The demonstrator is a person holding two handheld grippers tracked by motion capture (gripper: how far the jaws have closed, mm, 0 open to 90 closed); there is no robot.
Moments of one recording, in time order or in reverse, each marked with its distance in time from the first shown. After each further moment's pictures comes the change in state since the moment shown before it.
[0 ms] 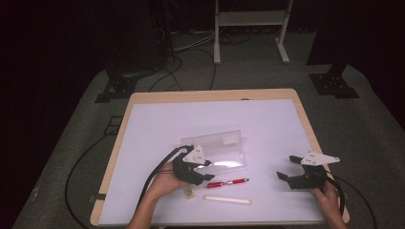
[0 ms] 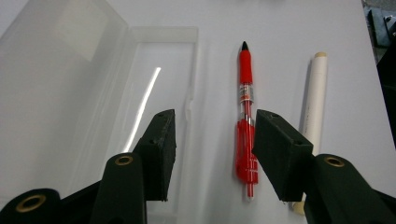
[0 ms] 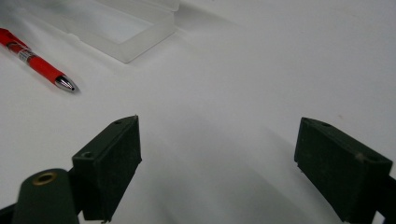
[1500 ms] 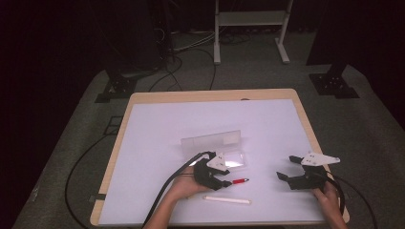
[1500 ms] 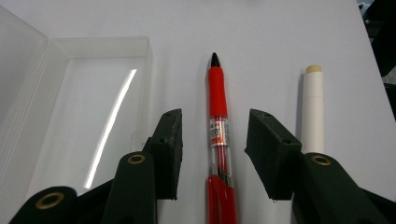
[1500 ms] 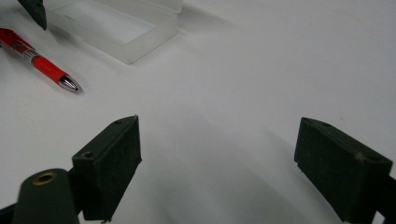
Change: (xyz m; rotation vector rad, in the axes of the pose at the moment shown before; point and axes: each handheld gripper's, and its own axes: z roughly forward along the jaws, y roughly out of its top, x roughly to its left) left arm -0.011 0.019 0.058 0.038 -0.103 0.035; right arm 0.000 0.000 -0.001 -0.007 0.006 -0.005
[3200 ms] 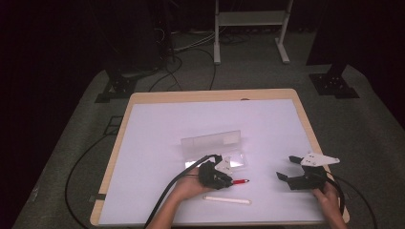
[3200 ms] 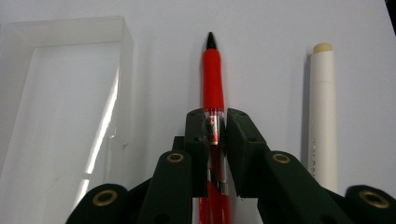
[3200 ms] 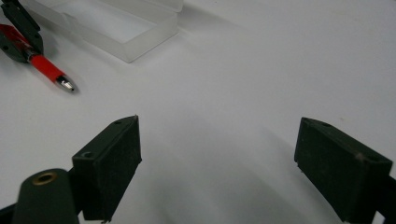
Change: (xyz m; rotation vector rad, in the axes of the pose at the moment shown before) left arm -0.004 0.004 0.017 0.086 -0.013 0.036; right arm 0.001 0.000 0.000 0.004 -0.006 -0.010
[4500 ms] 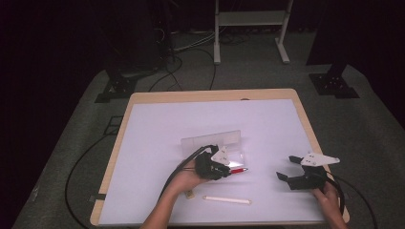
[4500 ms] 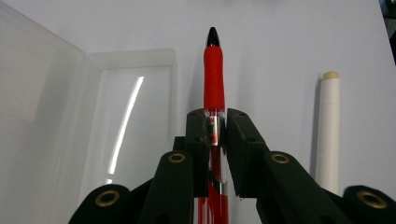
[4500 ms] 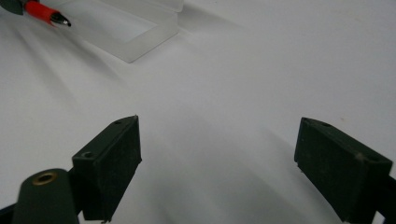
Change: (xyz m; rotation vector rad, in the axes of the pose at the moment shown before) left arm 0.013 0.014 -0.033 -0.026 0.072 -0.013; right arm 0.000 0.000 0.000 -0.001 0.002 -0.001
